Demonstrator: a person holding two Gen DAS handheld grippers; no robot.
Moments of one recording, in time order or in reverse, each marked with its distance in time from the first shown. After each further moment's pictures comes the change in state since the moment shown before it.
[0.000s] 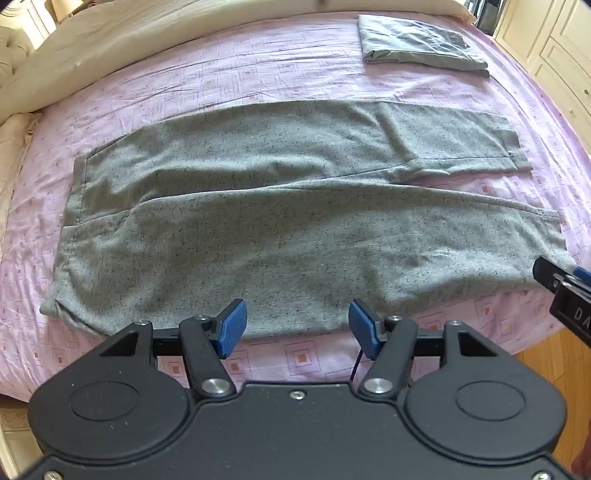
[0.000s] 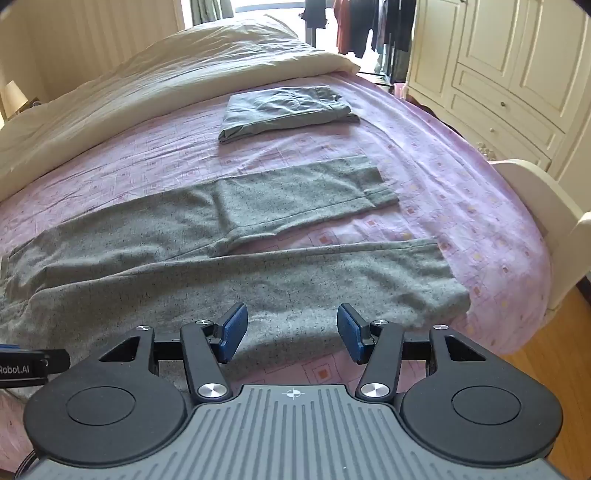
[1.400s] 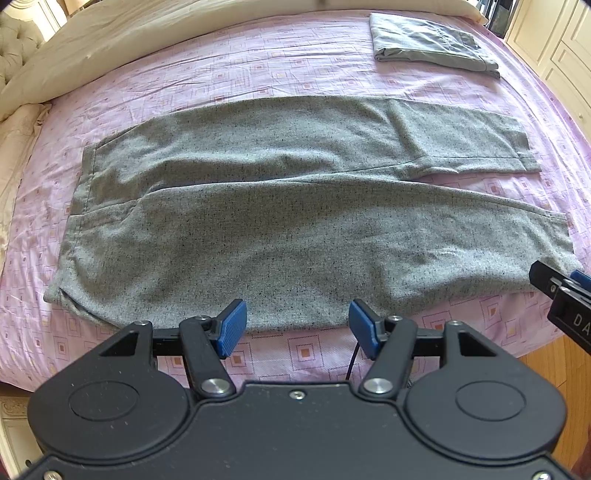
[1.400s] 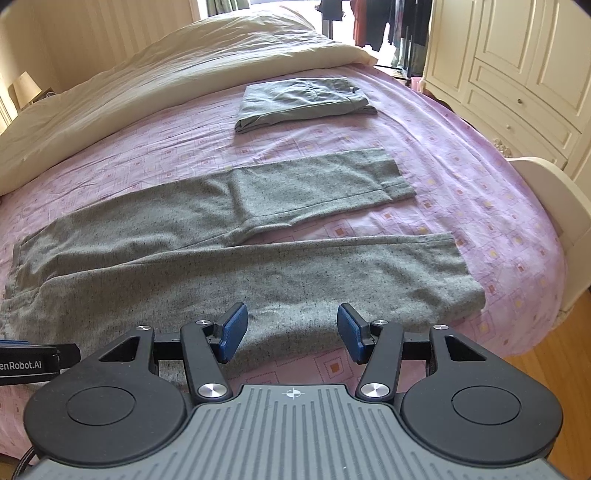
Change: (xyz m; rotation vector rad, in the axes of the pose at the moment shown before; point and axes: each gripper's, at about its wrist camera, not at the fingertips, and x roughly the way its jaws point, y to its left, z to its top) left arm 0.001 0.001 -0.004 -0.048 -0.018 -0.015; right arm 0.005 0.007 0.000 -0.027 0.024 0.004
